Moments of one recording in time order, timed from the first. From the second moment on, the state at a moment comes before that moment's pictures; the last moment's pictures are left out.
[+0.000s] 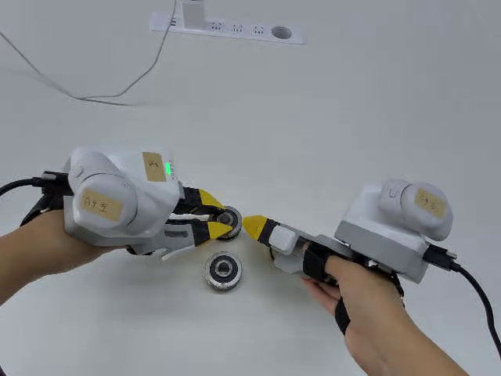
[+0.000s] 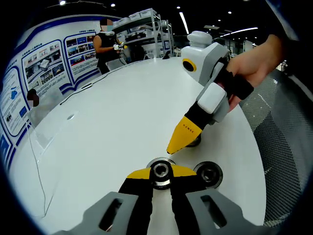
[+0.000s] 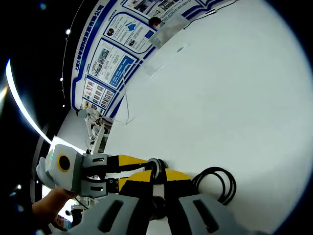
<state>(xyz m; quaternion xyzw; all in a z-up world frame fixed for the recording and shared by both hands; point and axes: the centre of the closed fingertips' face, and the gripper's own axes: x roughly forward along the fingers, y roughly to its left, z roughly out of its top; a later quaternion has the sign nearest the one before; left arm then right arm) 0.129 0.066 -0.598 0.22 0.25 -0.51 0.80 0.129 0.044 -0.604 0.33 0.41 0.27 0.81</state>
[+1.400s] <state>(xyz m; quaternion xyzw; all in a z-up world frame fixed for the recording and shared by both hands) 0.129 0.066 -0.599 0.23 0.24 -0.52 0.79 0.127 0.062 -0.603 0.37 0.41 0.27 0.79</state>
